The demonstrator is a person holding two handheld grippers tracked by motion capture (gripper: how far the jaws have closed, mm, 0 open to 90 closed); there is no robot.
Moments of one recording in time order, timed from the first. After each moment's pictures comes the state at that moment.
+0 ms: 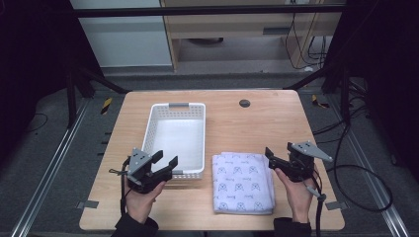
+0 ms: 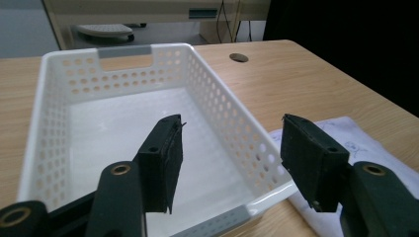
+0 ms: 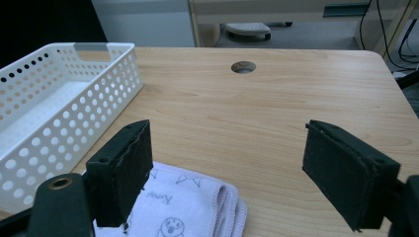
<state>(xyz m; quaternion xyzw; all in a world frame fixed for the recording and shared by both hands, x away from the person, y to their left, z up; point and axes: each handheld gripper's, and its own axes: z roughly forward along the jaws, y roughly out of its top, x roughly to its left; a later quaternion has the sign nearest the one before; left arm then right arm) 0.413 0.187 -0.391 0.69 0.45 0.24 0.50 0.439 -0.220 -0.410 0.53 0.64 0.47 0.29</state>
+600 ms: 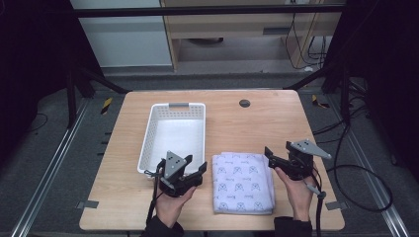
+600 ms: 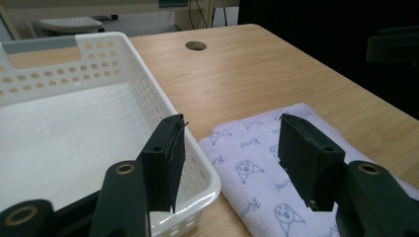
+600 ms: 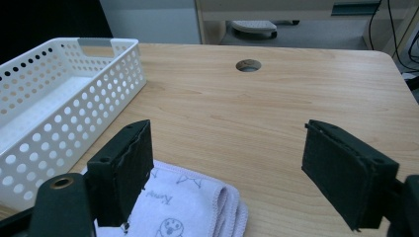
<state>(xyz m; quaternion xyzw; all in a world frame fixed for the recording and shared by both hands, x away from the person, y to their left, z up) 0.406 0.119 -0.405 0.72 0.43 0.22 0.49 0.445 -0.222 -0.412 0.52 0.65 0.47 0.29</state>
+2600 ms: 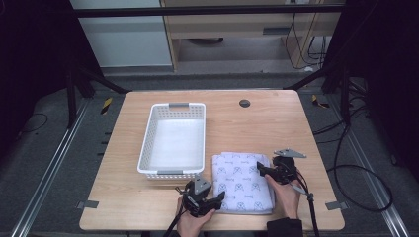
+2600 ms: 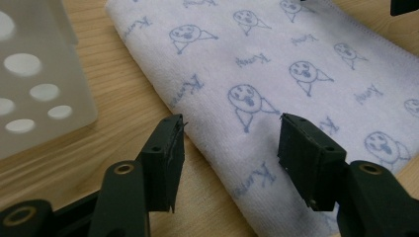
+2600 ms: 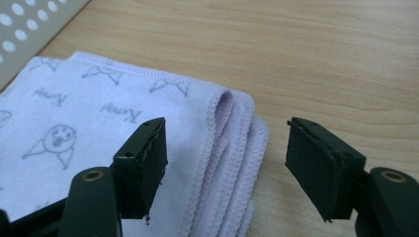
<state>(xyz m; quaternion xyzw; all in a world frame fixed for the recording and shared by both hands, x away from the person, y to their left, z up) 0.396 0.073 -0.497 0.78 0.44 0.13 0.42 0.473 -0.211 -0.490 0.56 0.71 0.38 0.20</state>
